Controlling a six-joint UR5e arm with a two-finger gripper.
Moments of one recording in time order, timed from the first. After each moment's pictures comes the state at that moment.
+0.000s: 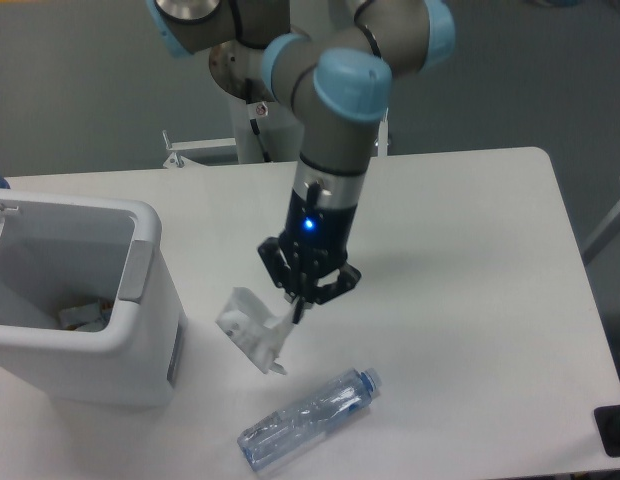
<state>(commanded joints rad) 2.40 -1.70 -1.66 -0.82 1.07 0.76</state>
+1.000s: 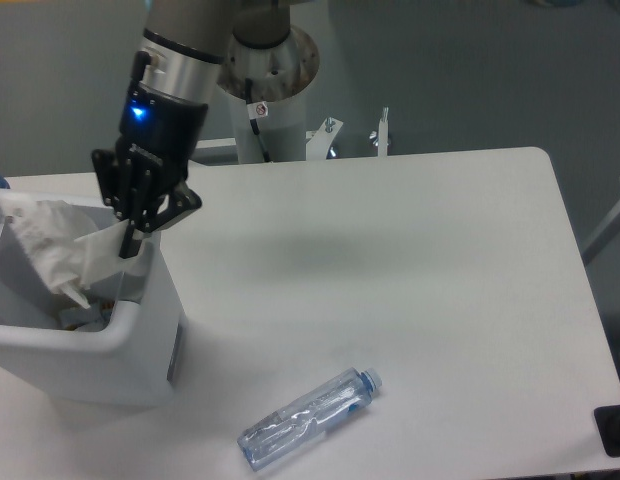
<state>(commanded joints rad) 2.20 -1.61 -1.67 -0.82 1.06 0.75</state>
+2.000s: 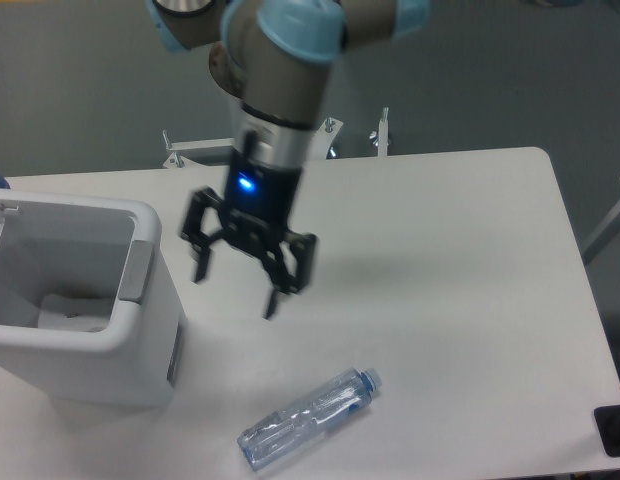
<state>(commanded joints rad) 2.41 -1.86 -1.56 -0.82 1.17 0.85</state>
